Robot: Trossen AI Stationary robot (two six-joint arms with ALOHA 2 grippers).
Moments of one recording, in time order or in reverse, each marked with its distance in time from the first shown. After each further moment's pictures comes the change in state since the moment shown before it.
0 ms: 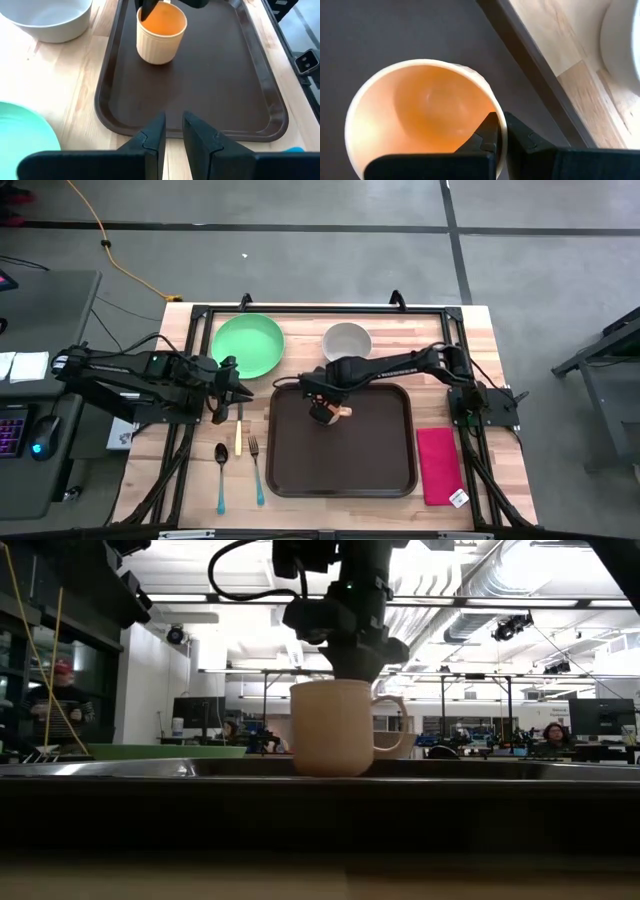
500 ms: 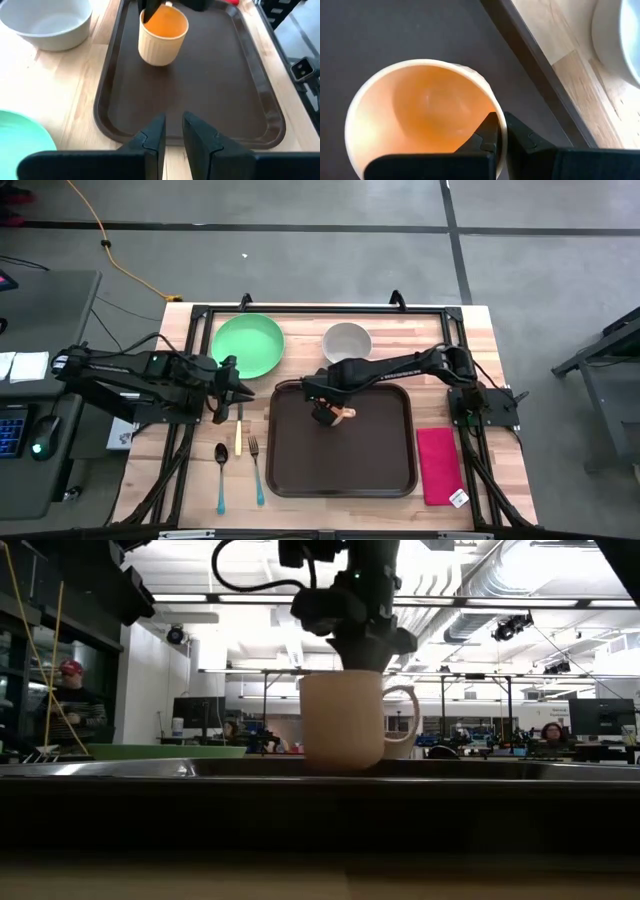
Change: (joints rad) left arm 0.000 0.000 0.000 0.030 0.000 0.000; right arm 0.022 -0.019 0.000 -0.046 0.016 0.023
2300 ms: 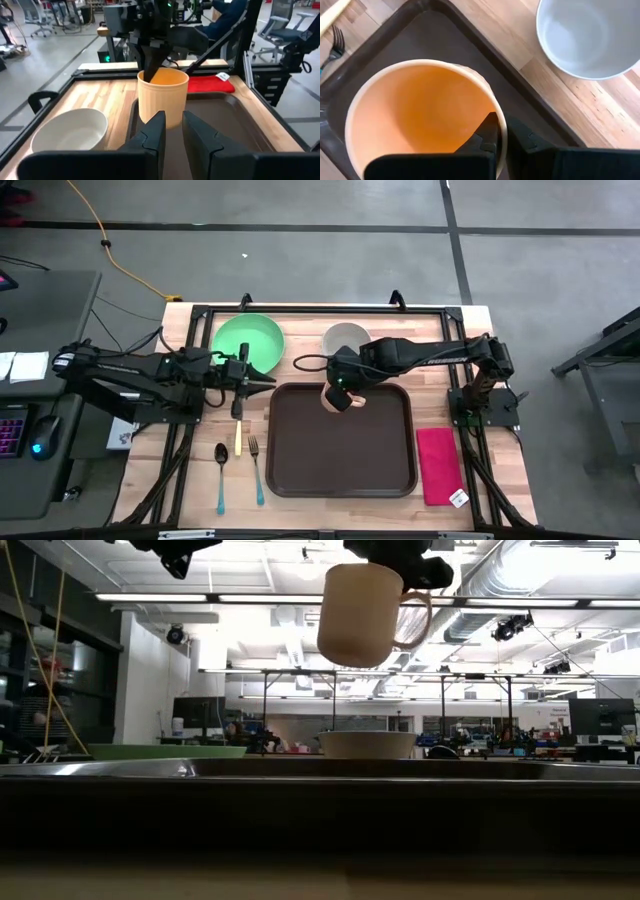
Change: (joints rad) left arm 0.000 0.111 0.001 0.553 -0.063 0.184; right arm 0.012 -0.274 0.000 -0.091 0.046 0.135
